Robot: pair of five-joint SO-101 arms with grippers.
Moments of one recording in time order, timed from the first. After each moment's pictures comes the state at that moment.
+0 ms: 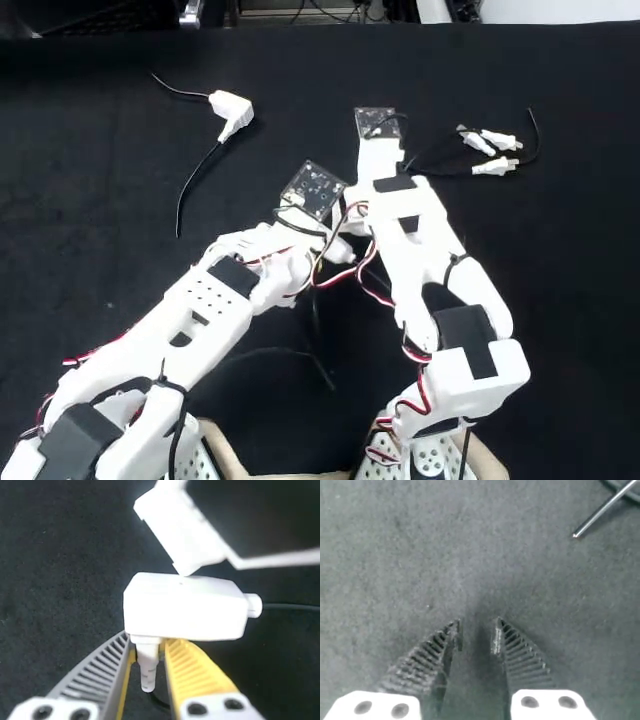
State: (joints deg) left arm 29.2 -24.3 50.2 32.1 -3.1; right arm -11.0 8.0 26.0 46.2 -8.2
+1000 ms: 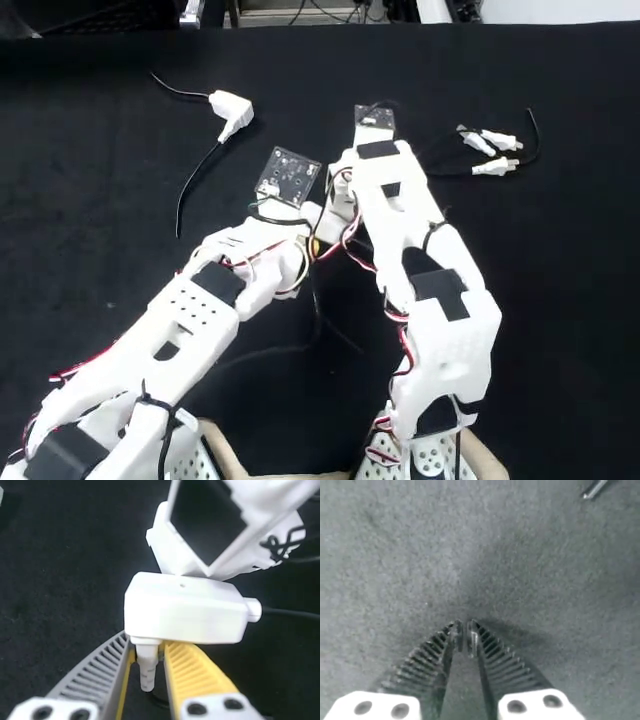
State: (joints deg) left arm 27.5 -30.8 52.4 28.7 5.1; right arm -12.9 23.8 3.3 67.0 -18.1
